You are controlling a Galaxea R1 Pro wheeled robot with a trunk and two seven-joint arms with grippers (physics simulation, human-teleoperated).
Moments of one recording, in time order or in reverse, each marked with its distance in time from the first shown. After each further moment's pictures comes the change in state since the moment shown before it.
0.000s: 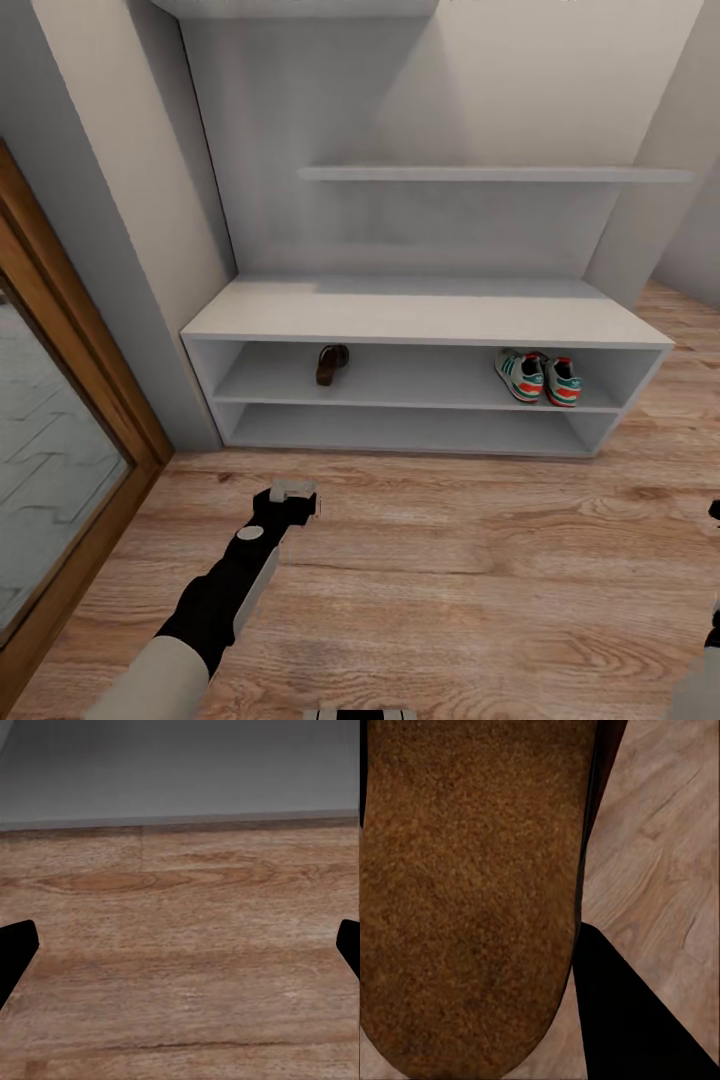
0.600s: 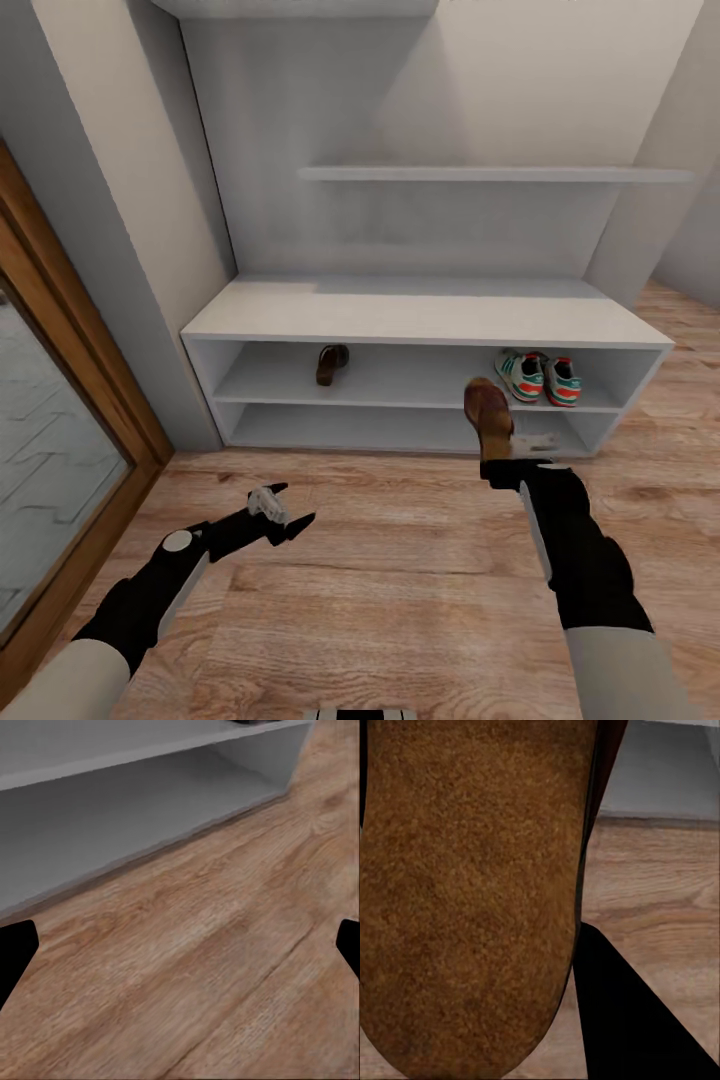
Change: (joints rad) left arm 0.006 0.240 0.000 0.002 -0.003 -0.296 -0.827; right arm -0.004 0.125 0.765 0.074 -0.222 0.209 0.000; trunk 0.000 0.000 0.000
